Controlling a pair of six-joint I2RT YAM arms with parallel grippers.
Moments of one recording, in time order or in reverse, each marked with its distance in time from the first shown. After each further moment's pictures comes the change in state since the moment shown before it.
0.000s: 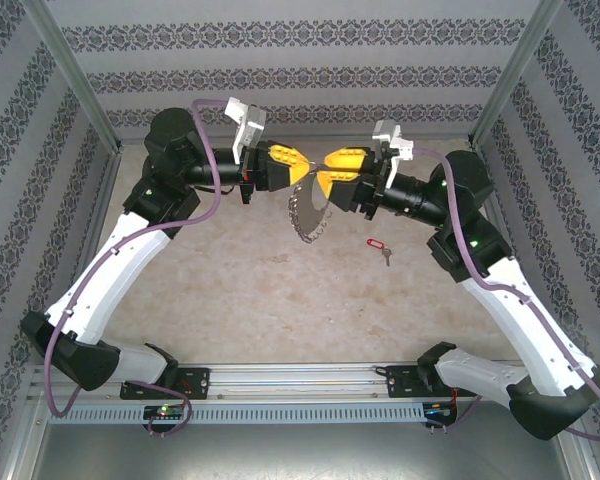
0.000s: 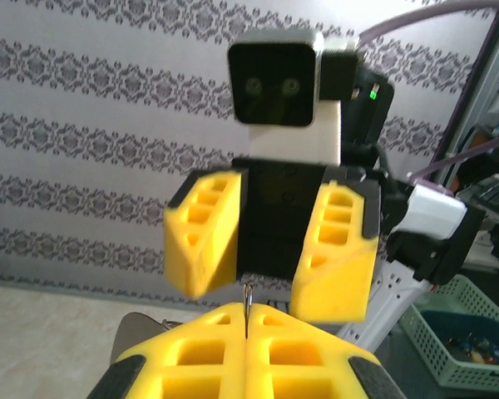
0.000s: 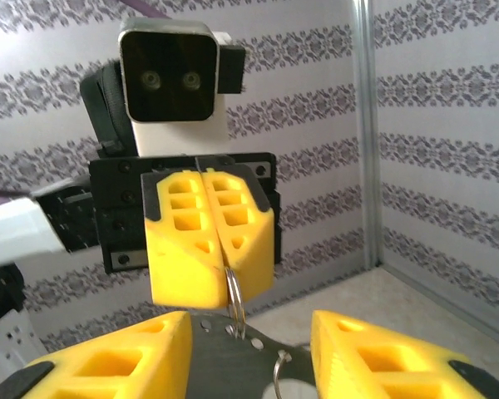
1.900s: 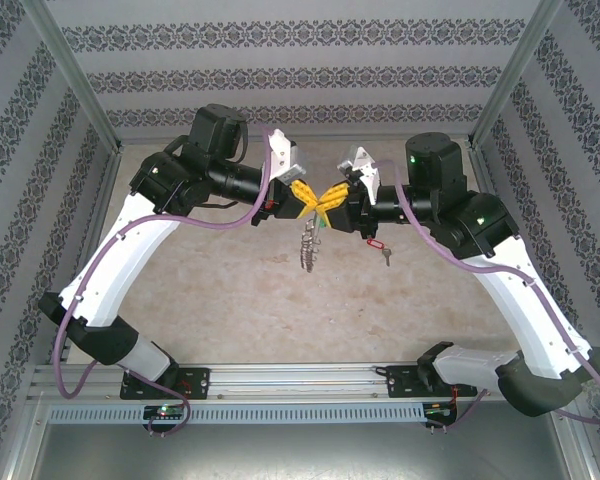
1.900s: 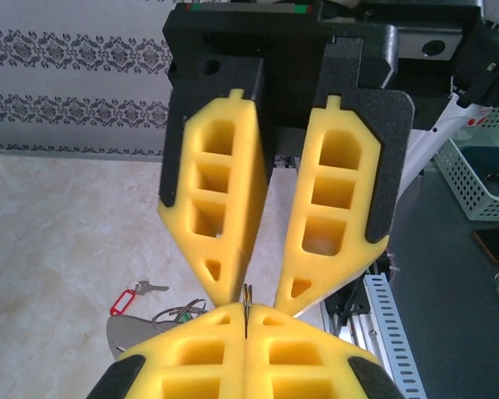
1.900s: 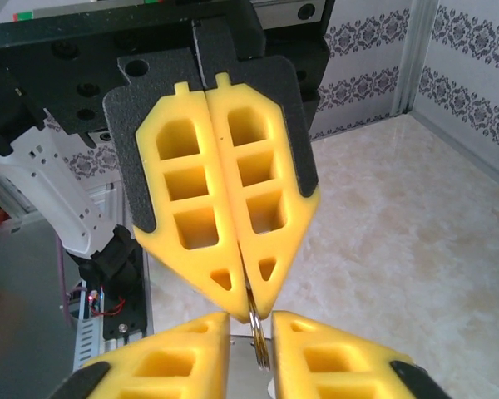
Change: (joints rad) left arm -0.114 0.172 0.375 -0.898 -0.186 0.647; right arm 0.027 0.144 0.265 -0.698 -0.064 -0.399
